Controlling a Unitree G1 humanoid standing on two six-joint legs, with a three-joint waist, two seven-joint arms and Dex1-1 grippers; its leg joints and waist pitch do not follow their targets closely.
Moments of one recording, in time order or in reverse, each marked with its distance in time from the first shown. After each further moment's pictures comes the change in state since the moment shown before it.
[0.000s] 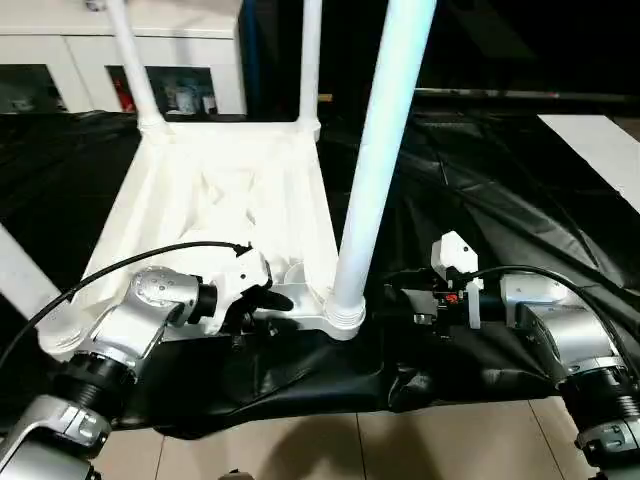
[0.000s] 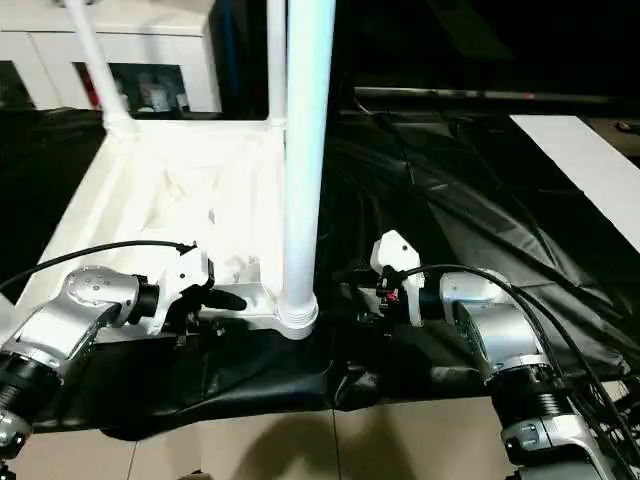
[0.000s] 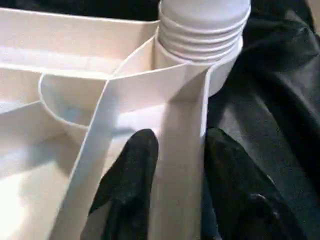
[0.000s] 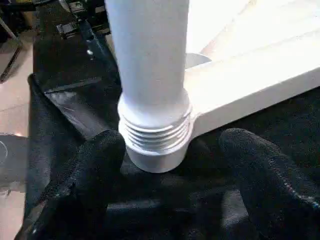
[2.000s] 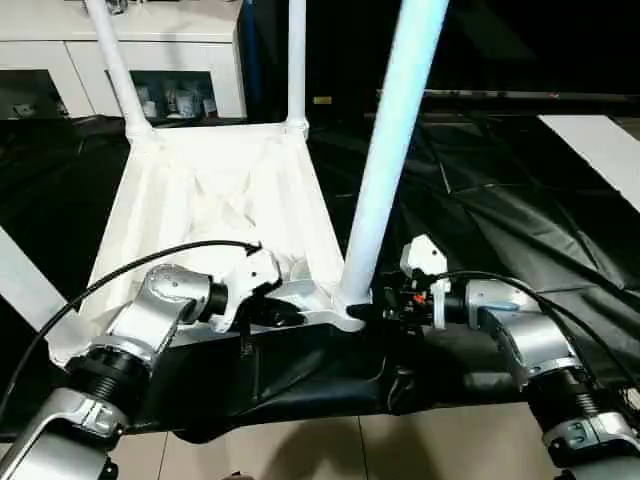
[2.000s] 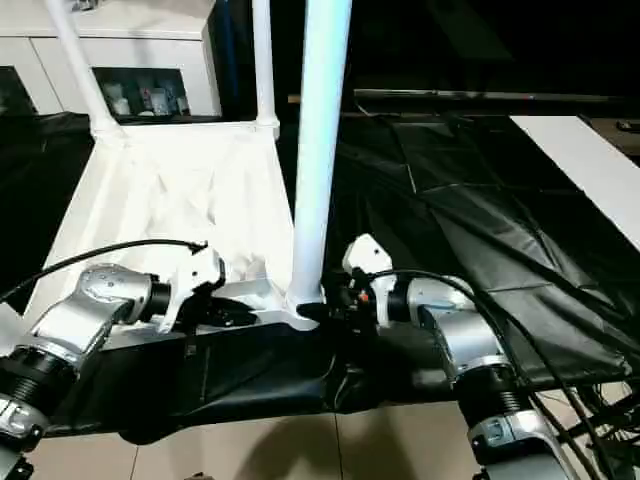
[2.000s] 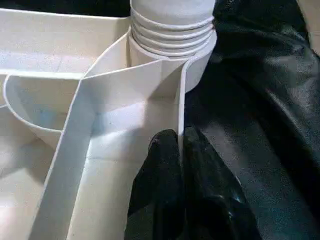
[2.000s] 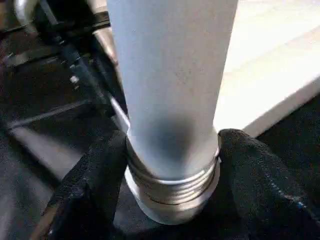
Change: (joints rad) left arm -0.023 -0.064 0.016 0.025 0.037 0.059 0.001; right arm -0.032 0.152 0.012 0.133 -0.021 -0.064 -0.182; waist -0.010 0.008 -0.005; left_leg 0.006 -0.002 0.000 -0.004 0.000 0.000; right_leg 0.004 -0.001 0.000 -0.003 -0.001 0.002
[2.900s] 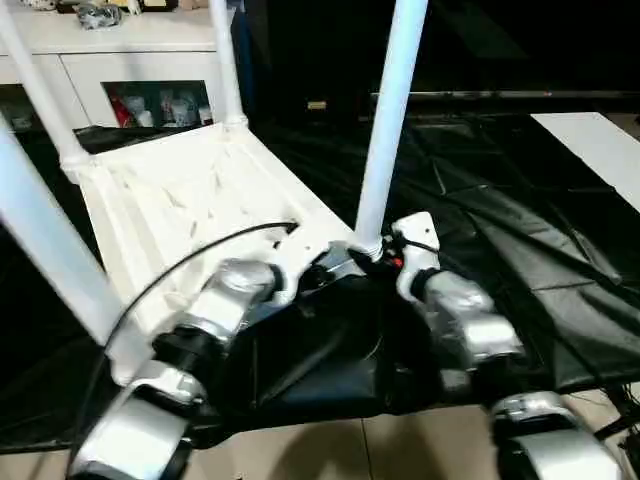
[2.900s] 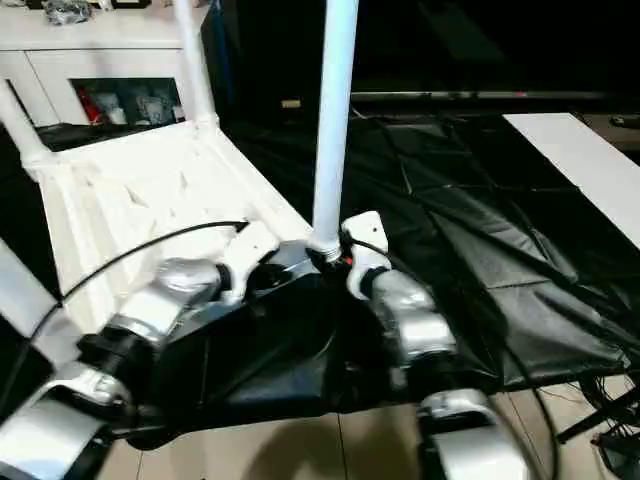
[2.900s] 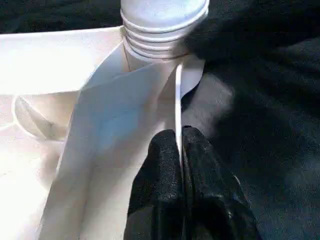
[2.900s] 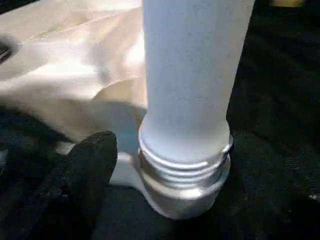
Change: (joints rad) left arm -0.124 -0.212 0.037 0.200 0.097 0.018 0.335; right arm -0.106 0.112 -0.080 0.236 -0.060 -0.104 -0.351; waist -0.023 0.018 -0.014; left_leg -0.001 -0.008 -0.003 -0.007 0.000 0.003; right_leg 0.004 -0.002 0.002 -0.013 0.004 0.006
